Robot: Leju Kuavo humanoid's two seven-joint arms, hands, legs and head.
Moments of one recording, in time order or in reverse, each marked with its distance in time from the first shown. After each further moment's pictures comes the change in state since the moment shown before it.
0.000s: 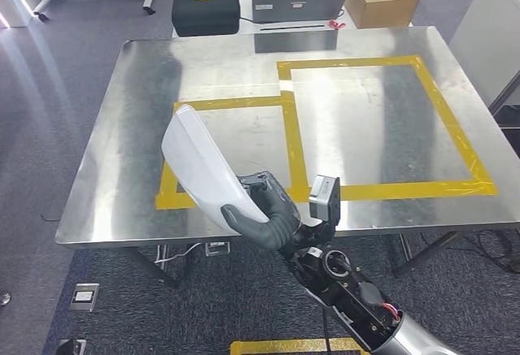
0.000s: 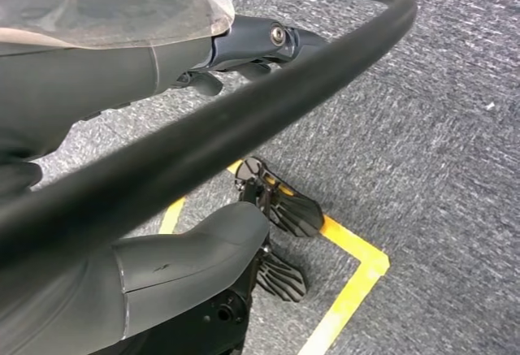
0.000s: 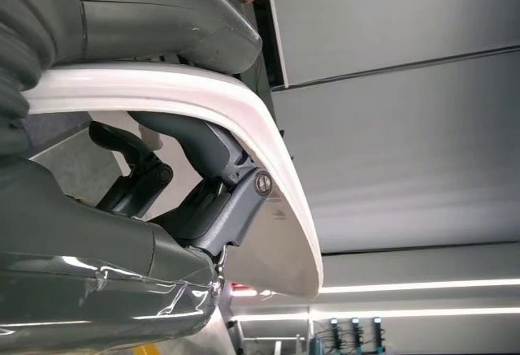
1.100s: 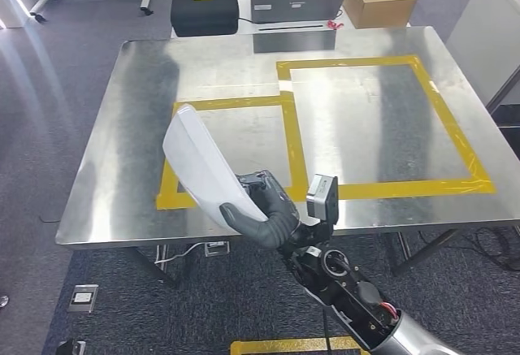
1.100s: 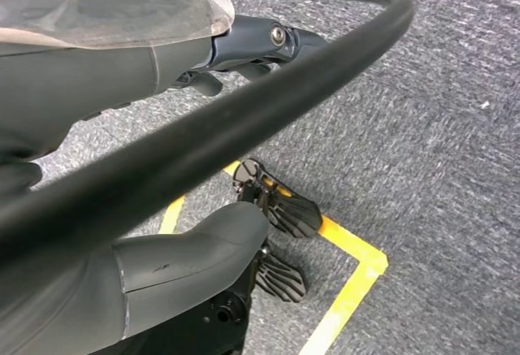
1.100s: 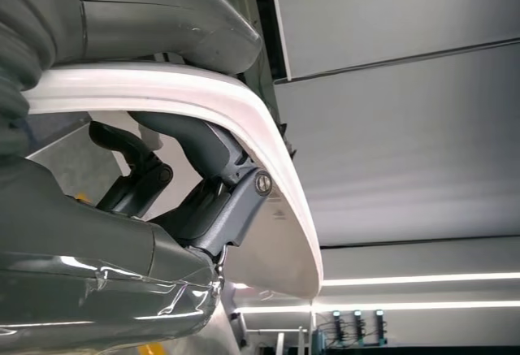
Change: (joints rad) left arm 0.000 0.005 0.000 0.000 -0.011 -0.002 -0.001; right arm 0.001 0.000 -0.001 0.000 0.007 -0.019 0.002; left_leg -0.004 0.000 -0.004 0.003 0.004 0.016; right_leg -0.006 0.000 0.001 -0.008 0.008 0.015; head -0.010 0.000
